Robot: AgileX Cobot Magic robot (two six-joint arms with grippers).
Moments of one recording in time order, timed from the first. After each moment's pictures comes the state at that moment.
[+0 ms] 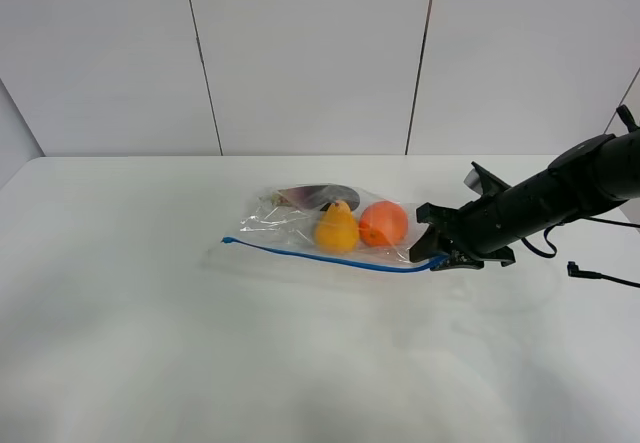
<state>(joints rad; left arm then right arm) 0.04 -0.01 -0.49 -0.12 1.08 0.09 0.05 1.90 -0.96 1.00 0.65 -0.76</state>
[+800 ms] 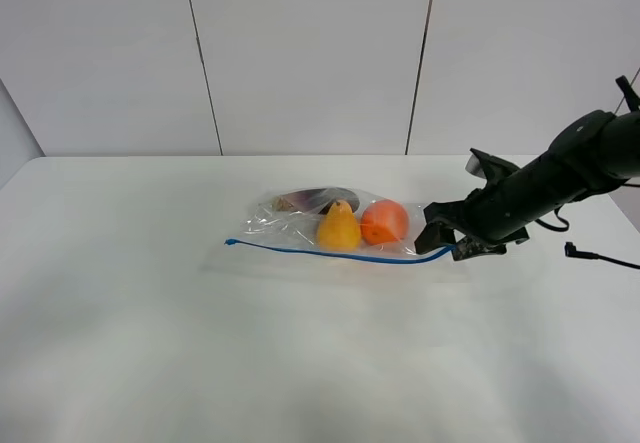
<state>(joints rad) 0.04 -0.01 -0.49 -0.12 1.08 0.09 0.05 1.87 -1.06 0.70 0.65 -0.66</state>
